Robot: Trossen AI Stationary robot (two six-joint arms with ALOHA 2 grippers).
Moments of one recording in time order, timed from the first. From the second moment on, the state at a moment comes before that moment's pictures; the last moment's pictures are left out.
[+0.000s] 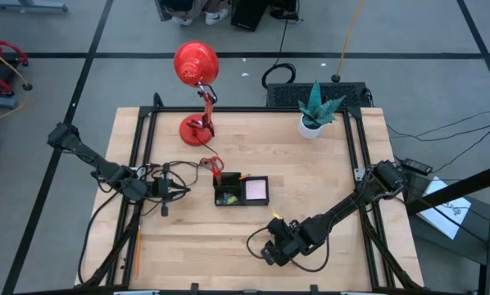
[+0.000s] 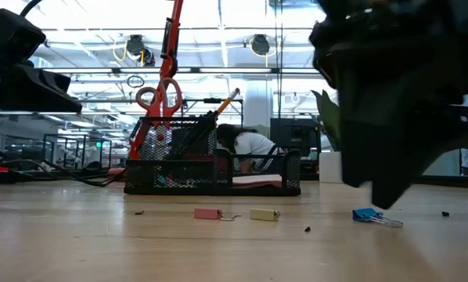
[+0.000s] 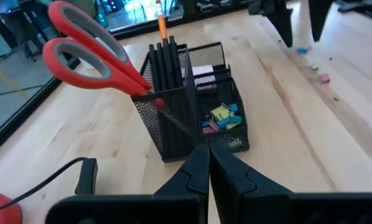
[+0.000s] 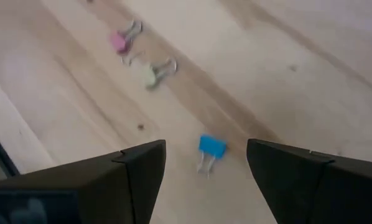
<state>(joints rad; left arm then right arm) -0.58 0.43 0.06 -0.04 -0.60 -0.03 0.59 1.93 1.19 -0.39 0.24 1.45</state>
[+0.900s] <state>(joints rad) -0.58 0.43 0.06 -0.06 -0.54 -0.01 0.57 1.98 1.19 -0.48 0.11 1.49</state>
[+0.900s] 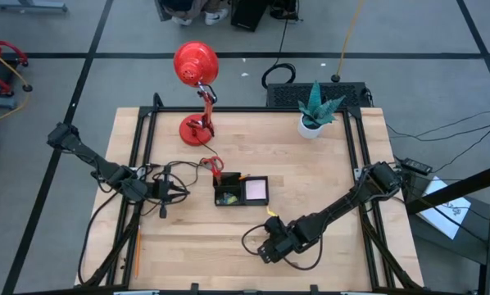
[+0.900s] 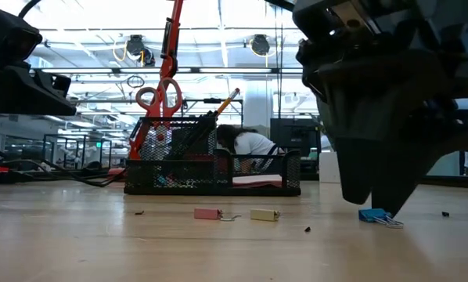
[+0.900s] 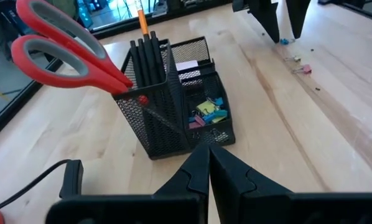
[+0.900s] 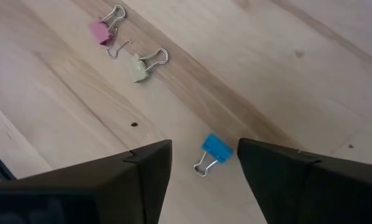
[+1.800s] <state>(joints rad) -0.58 0.43 0.06 -0.06 -0.50 -0.03 0.58 2.02 1.19 -0.45 0.10 1.49</state>
